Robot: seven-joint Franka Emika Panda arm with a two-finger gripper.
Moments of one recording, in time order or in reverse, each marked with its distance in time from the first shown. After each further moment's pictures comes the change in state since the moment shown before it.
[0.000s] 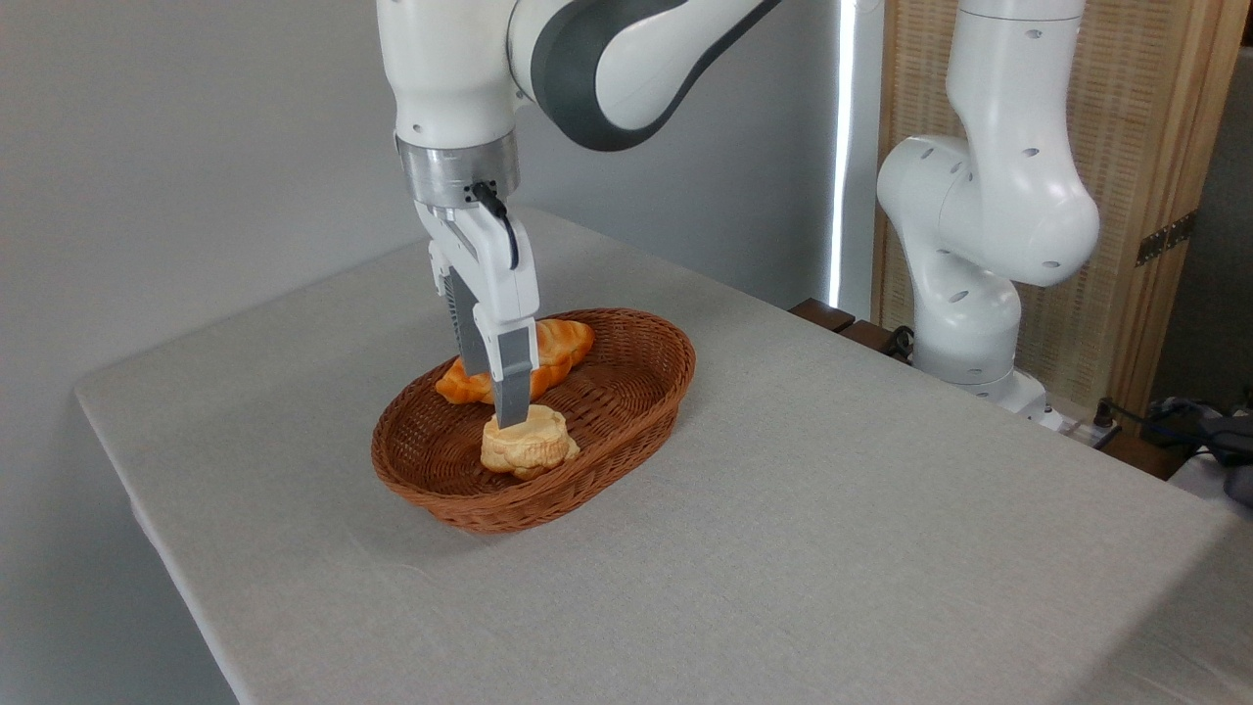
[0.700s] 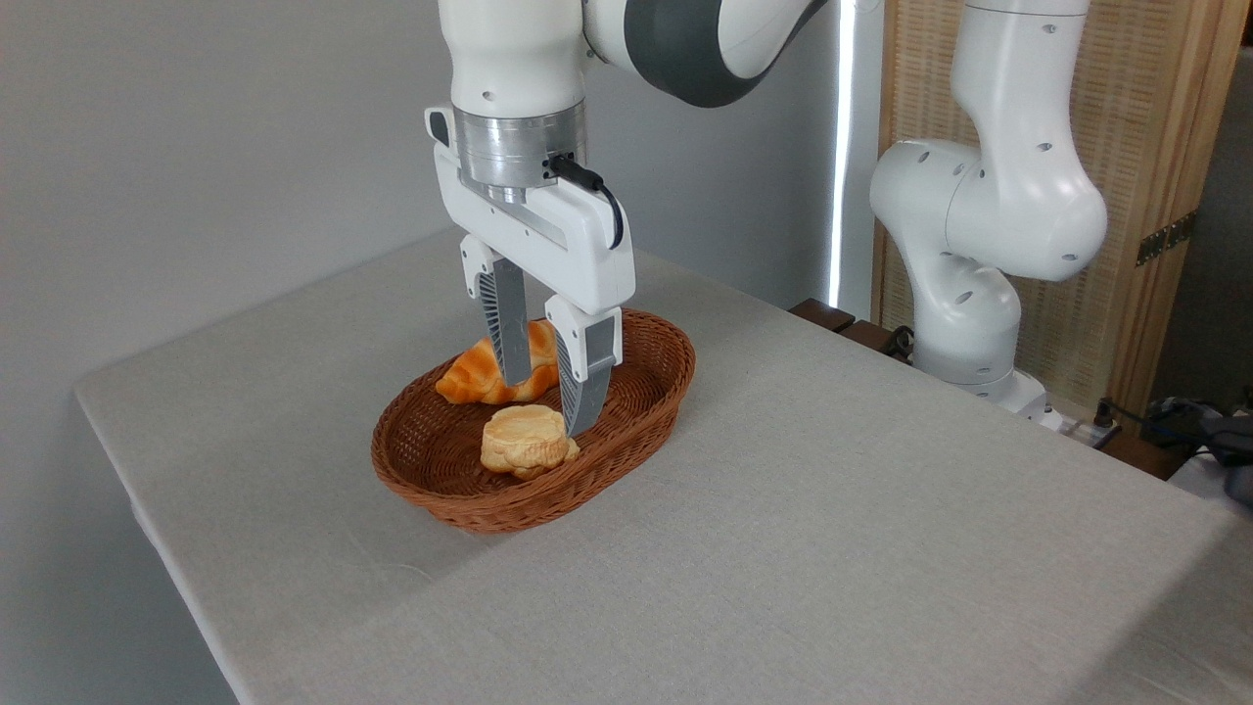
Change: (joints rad) arm 0.174 -0.070 0.016 0.035 -0.001 -0.110 -0.025
